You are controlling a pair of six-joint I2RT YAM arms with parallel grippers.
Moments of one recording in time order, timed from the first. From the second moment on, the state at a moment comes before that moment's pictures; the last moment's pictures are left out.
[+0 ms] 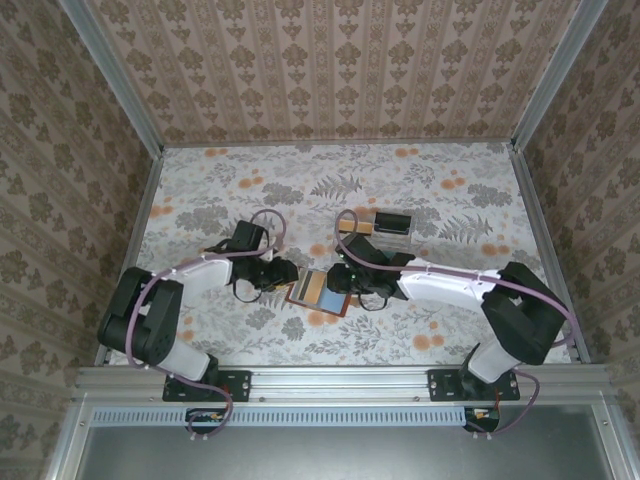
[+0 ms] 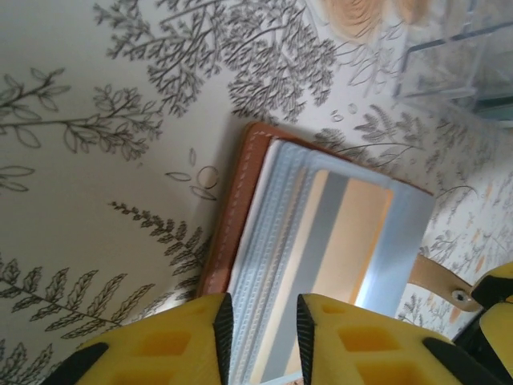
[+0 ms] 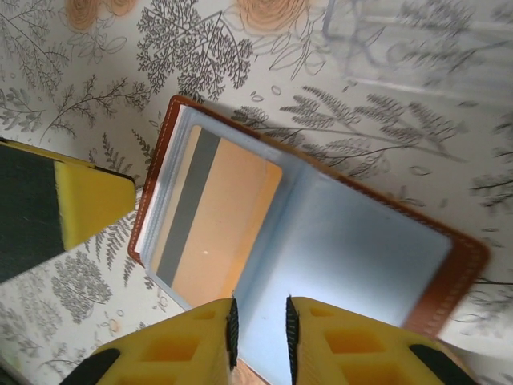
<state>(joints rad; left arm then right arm) -0.43 1.52 0.68 -0.28 0.57 -0.60 0.83 1.60 0.88 -0.20 -0.08 0.88</state>
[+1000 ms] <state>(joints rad) -0.52 1.54 0.63 -0.23 0.54 -0.65 0.79 1.72 0.74 0.15 -0.22 1.15</state>
